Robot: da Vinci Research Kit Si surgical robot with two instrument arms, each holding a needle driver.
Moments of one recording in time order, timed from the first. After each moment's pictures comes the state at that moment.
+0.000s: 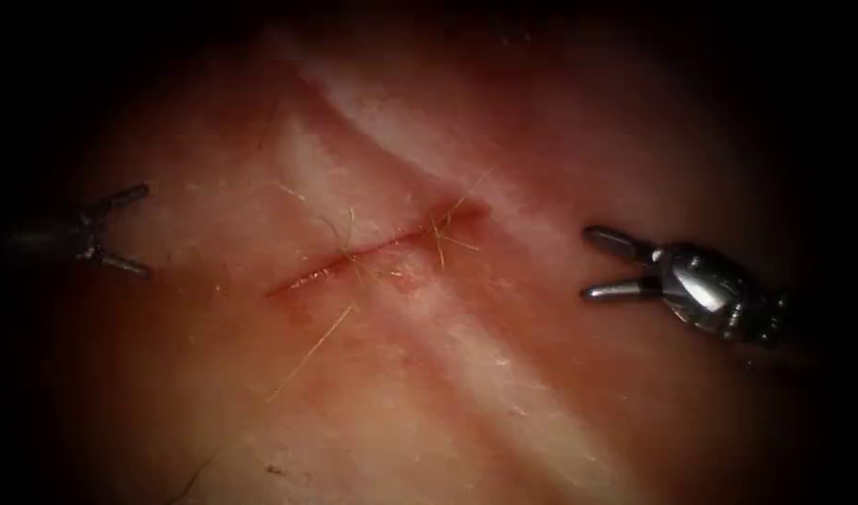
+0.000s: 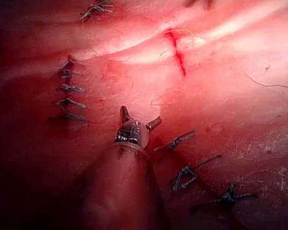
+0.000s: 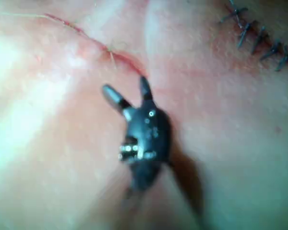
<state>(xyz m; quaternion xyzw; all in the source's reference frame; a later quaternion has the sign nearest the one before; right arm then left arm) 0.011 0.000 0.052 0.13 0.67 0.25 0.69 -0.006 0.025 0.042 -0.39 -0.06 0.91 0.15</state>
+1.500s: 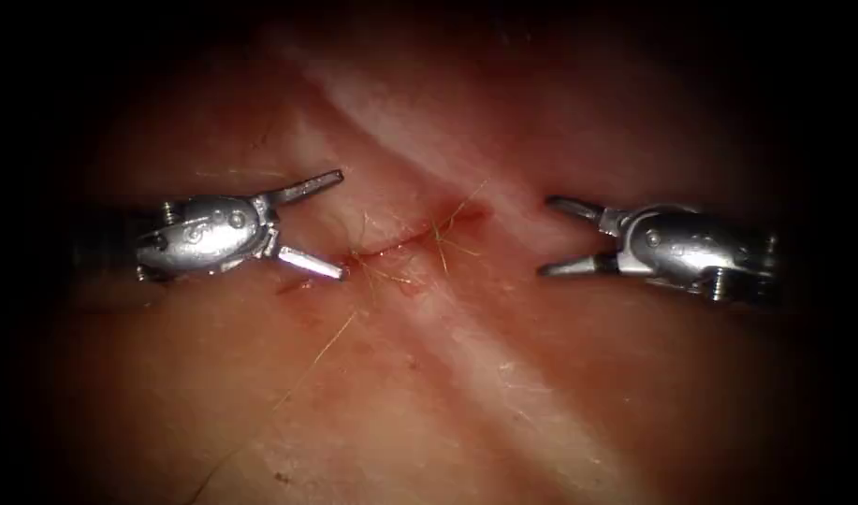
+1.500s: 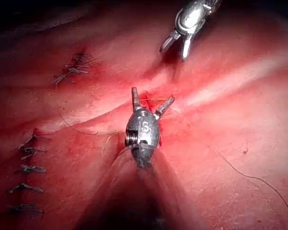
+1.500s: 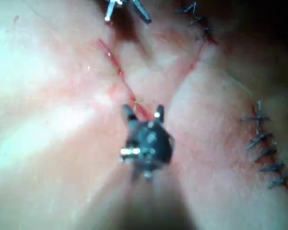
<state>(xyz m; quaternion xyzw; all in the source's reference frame) 0.018 0.002 0.045 0.02 0.59 0.08 0.80 -0.028 0.030 0.036 -0.63 -0.09 0.76 0.16</state>
